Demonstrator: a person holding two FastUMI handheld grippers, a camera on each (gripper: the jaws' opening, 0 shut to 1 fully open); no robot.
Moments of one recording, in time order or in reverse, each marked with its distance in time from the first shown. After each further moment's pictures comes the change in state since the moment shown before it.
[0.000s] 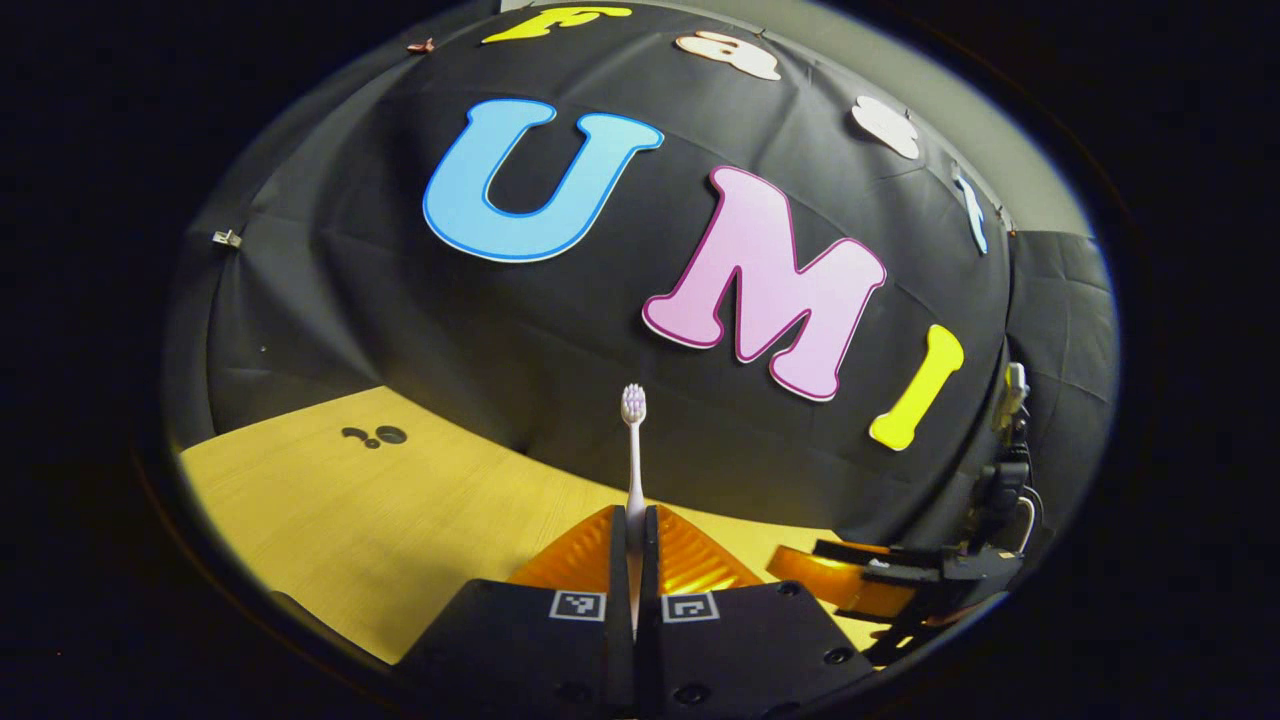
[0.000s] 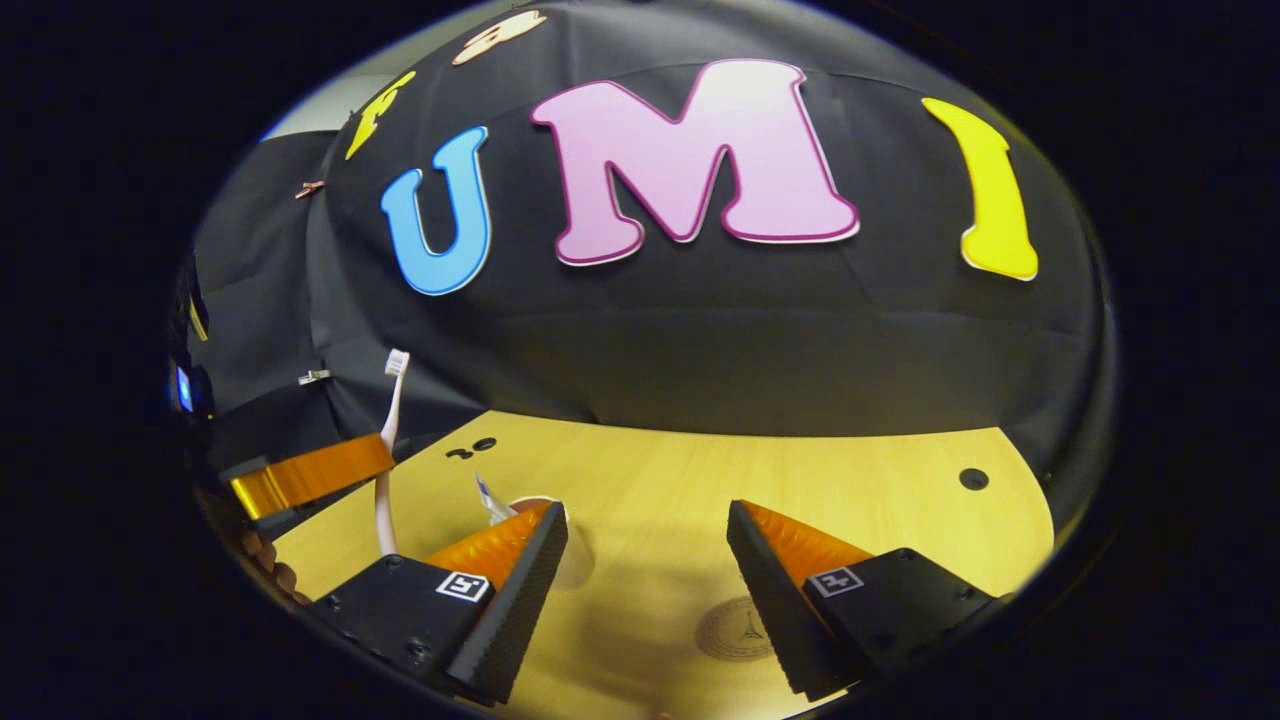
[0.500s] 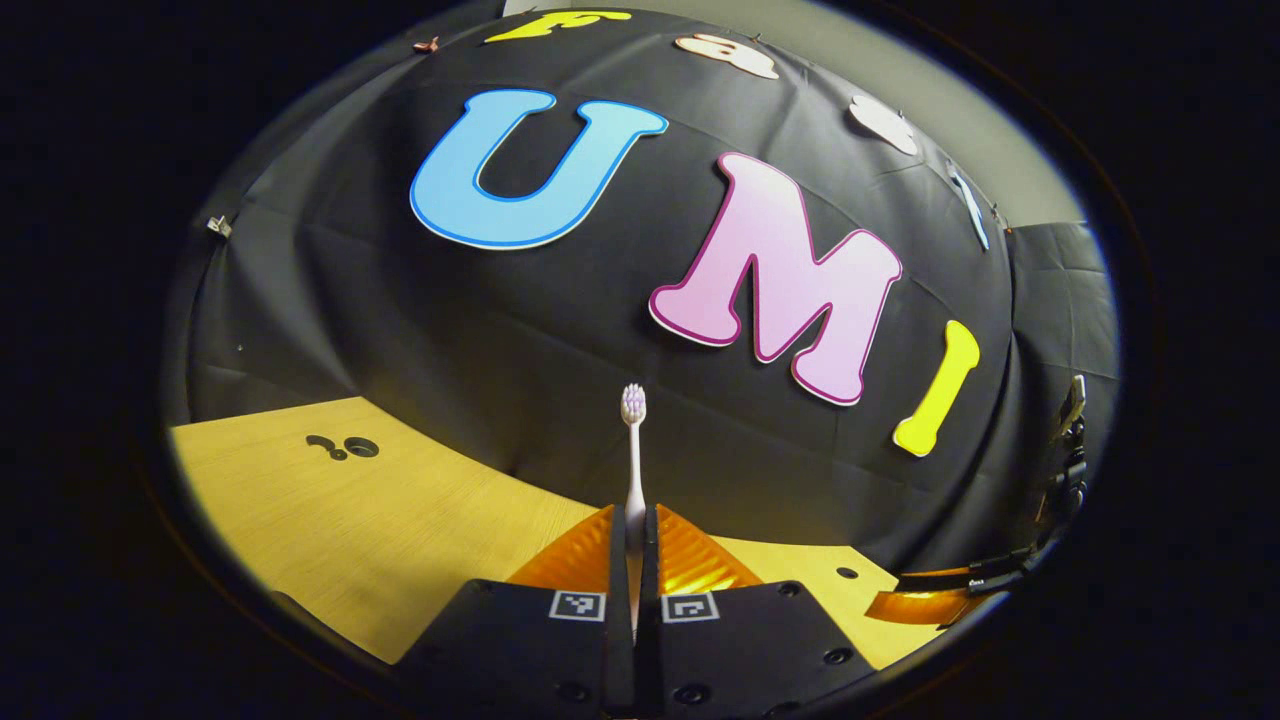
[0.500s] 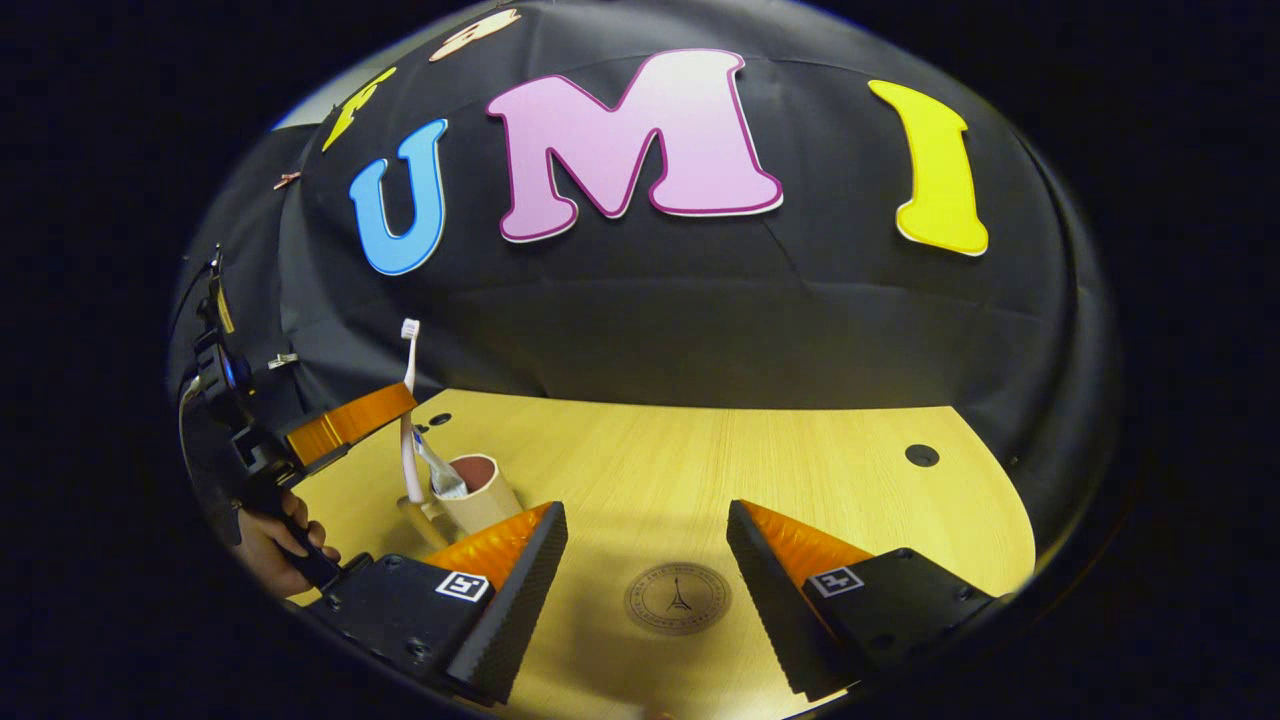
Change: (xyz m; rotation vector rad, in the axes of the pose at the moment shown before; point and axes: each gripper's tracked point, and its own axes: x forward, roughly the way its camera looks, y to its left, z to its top) left arm 0.065 0.016 -0.019 0.016 -0.085 -0.016; right arm -0.023 -0.050 -0.035 0.001 0.054 -0.093
